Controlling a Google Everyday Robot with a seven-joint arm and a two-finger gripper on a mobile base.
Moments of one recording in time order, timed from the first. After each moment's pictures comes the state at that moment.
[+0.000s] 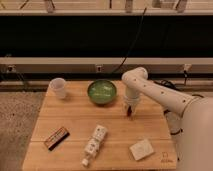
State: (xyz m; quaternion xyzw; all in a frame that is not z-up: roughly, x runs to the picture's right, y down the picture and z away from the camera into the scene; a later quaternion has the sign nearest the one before) arm 0.144 0.153 0.863 -0.35 -0.23 -0.50 0.76
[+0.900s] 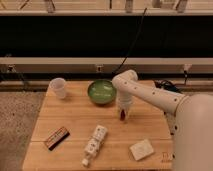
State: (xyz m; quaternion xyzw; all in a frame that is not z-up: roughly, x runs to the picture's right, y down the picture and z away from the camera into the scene) arm 0.110 0.171 0.854 -0.36 -0.25 -0.53 0.73
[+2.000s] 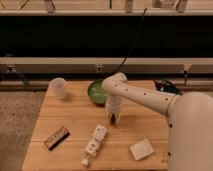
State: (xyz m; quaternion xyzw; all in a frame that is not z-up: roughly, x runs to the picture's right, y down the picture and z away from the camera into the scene) arm 0.047 0.192 0.839 -0.33 -0.31 -0.59 0.67
